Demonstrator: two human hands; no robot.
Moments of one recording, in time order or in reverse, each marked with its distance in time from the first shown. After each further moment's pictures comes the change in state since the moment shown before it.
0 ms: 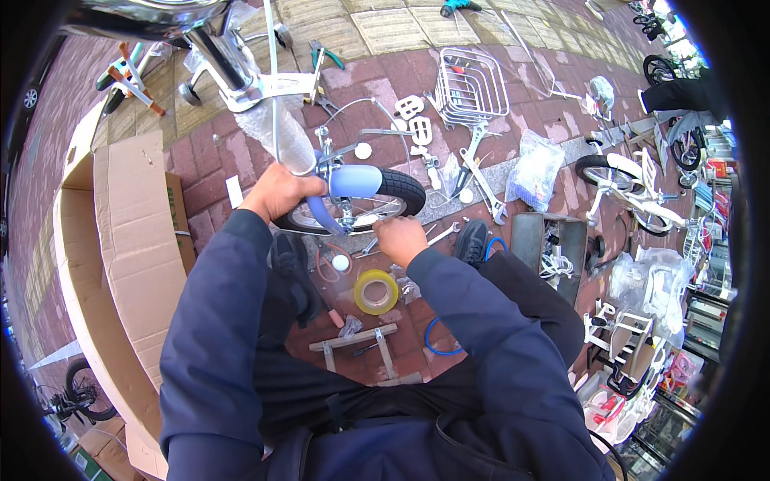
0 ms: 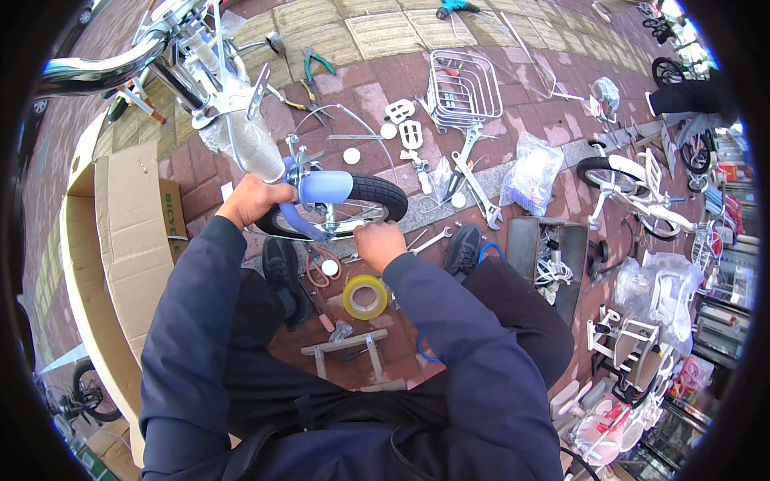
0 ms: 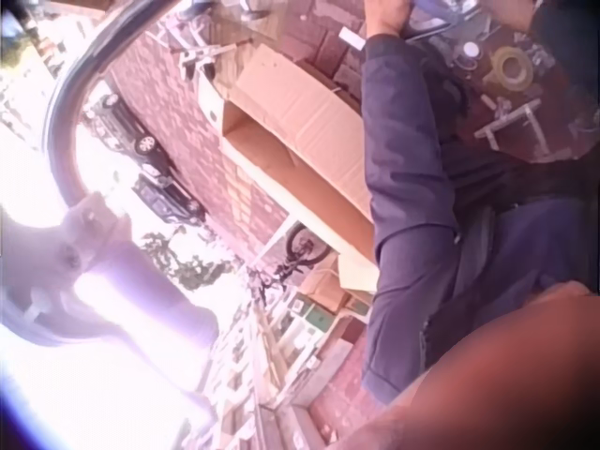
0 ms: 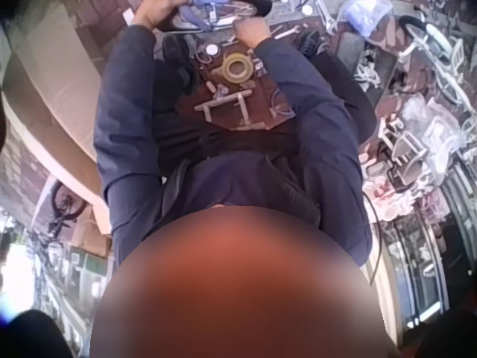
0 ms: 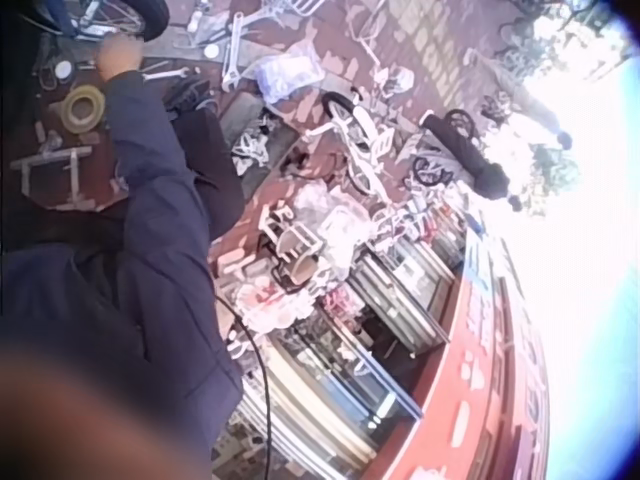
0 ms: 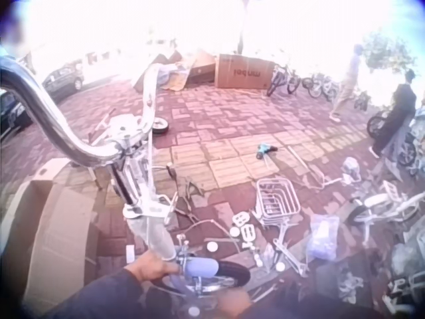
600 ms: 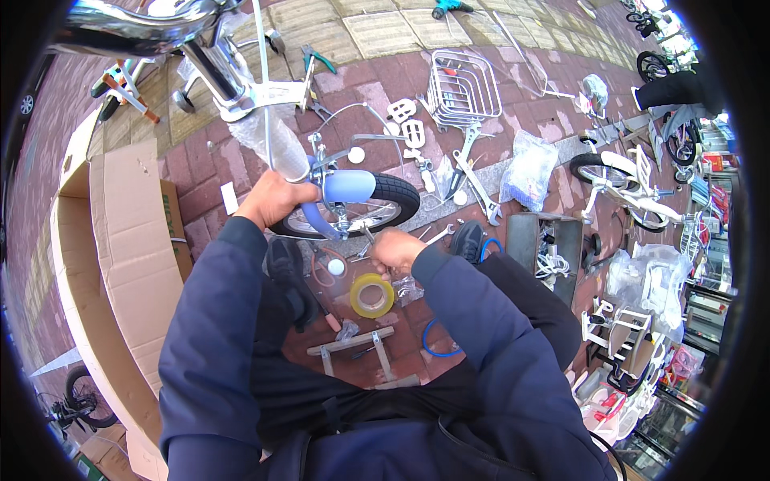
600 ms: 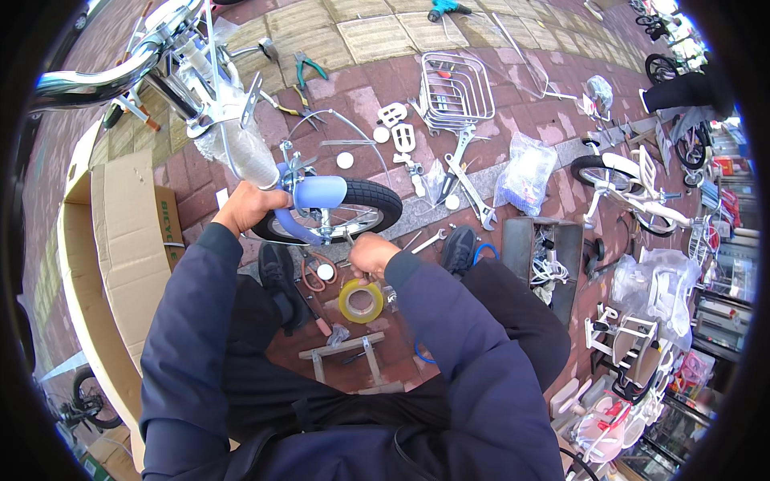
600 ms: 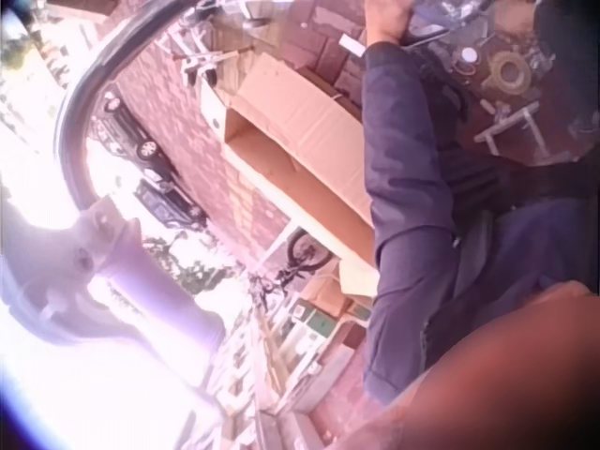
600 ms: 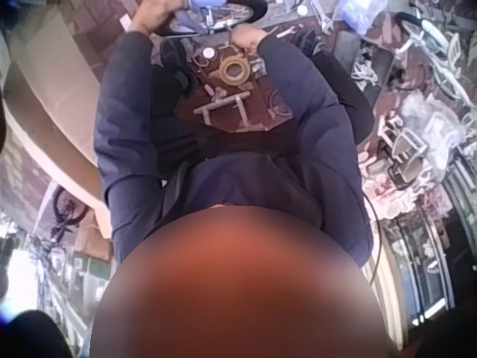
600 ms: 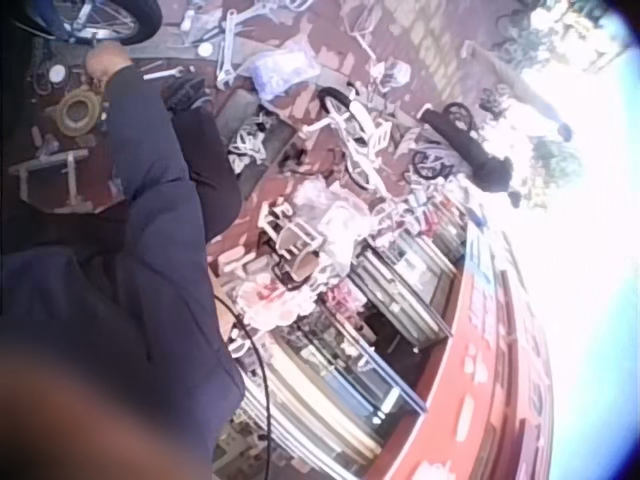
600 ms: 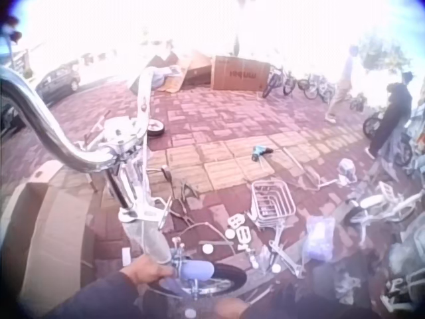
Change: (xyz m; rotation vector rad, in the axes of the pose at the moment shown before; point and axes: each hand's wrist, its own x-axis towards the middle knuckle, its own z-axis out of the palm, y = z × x) left_hand 0.000 0.000 0.002 0.049 0.020 0.023; right_hand 0.008 -0.007 -0.062 1.245 -0.751 0.698
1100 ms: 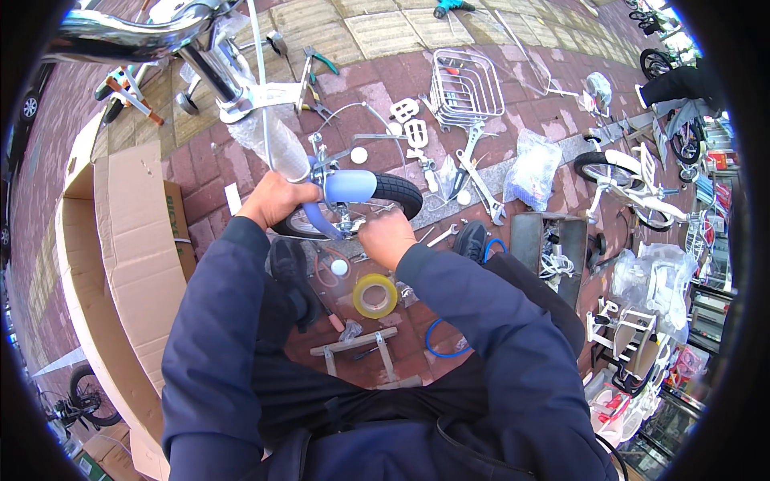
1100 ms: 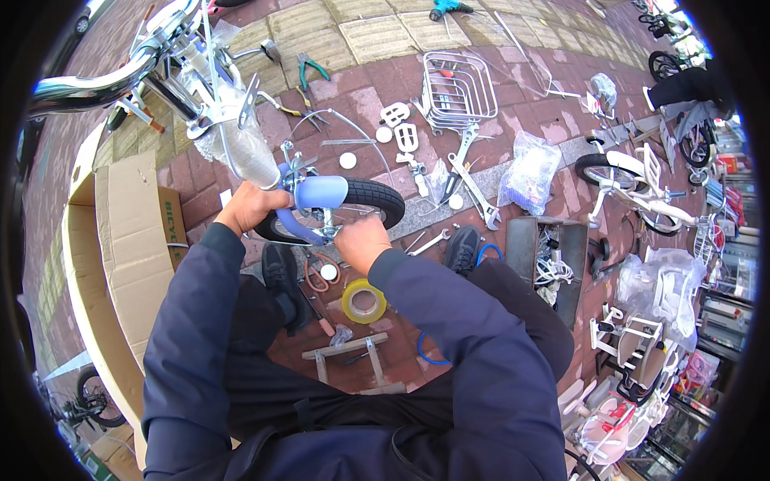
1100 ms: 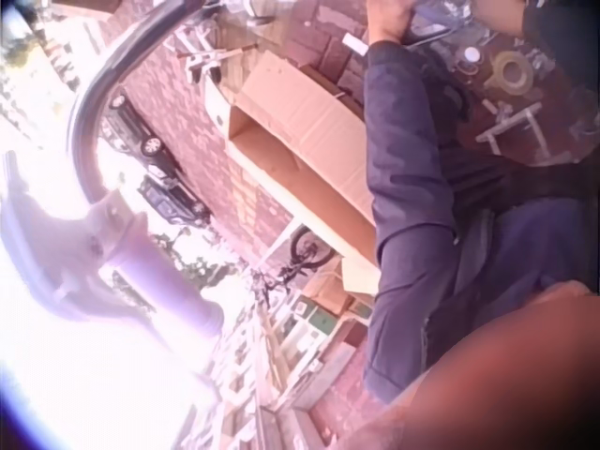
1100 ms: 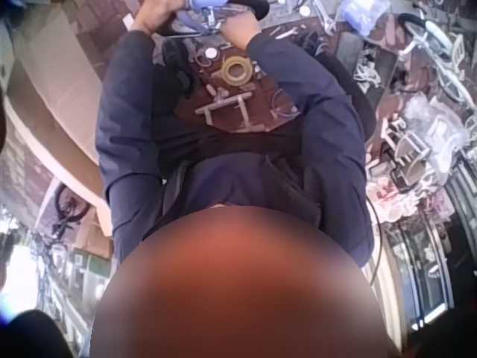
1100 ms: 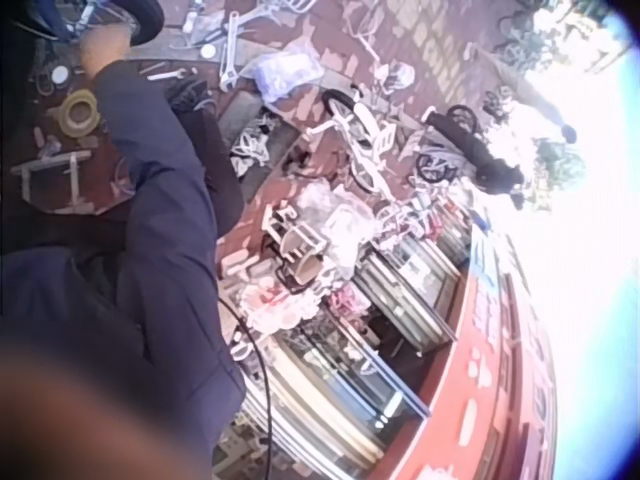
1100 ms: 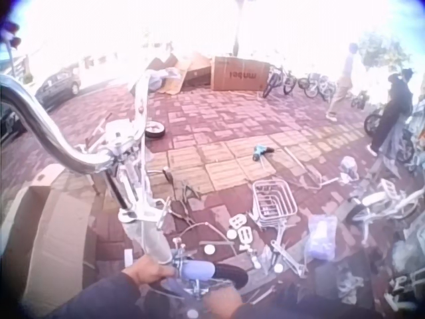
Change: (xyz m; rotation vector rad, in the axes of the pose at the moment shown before) left_hand -0.001 0.006 0.001 -0.008 0.003 -0.035; right_hand 0.012 -0.006 0.012 -1.442 0.657 -0.731
